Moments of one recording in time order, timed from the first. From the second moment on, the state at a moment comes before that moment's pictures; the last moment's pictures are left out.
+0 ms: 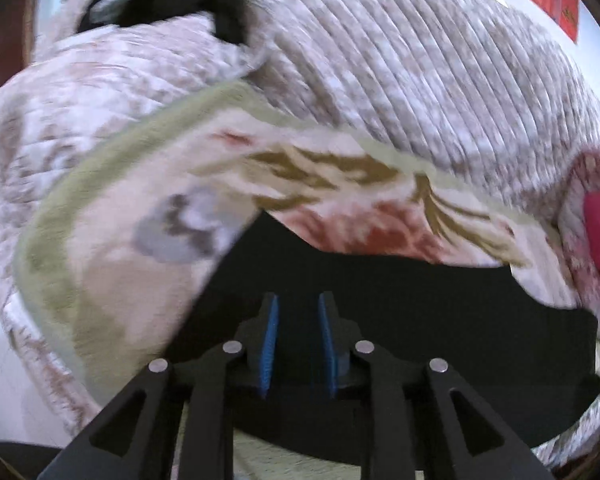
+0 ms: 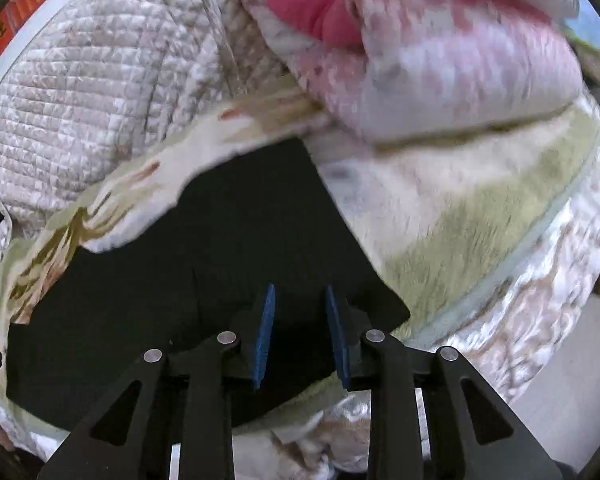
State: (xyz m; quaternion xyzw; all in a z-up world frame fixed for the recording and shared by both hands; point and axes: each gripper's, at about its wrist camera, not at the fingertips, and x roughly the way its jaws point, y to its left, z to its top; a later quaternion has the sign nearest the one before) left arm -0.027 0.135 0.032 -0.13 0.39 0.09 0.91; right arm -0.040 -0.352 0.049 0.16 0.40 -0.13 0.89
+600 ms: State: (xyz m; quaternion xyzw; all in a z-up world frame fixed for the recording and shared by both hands) left arm 0.047 0.153 -0.010 -0.14 0.41 0.09 0.90; right arm 0.052 -0.343 0.032 0.10 0.40 -0.07 0.91
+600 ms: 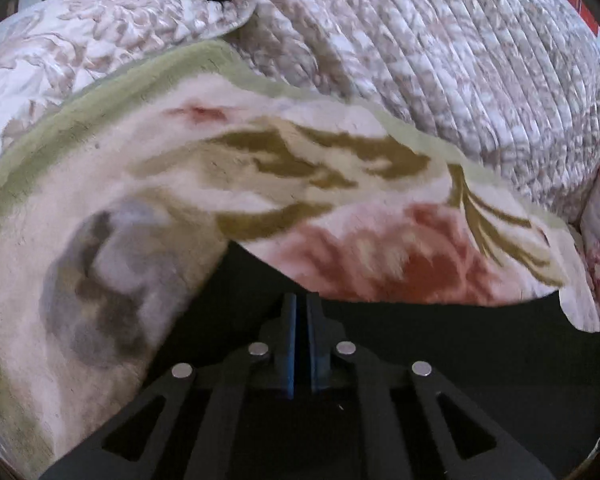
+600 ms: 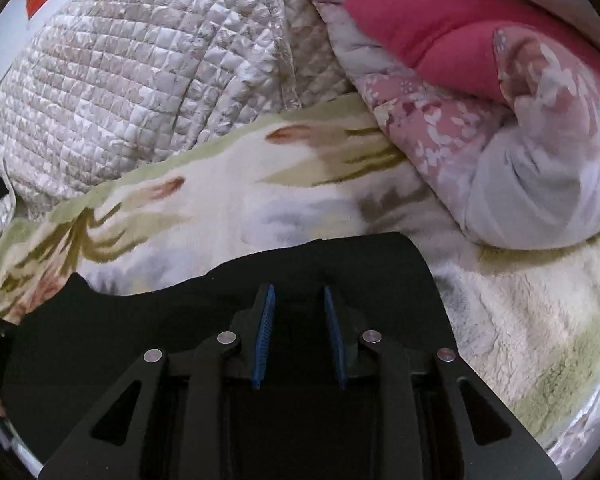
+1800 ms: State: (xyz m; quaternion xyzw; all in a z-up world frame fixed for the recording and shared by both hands) left arm -0.026 0.013 0.000 -0.02 0.41 -0.03 0.91; right arm -0.014 -0.154 -0.001 -0.07 0.40 0.13 0.91
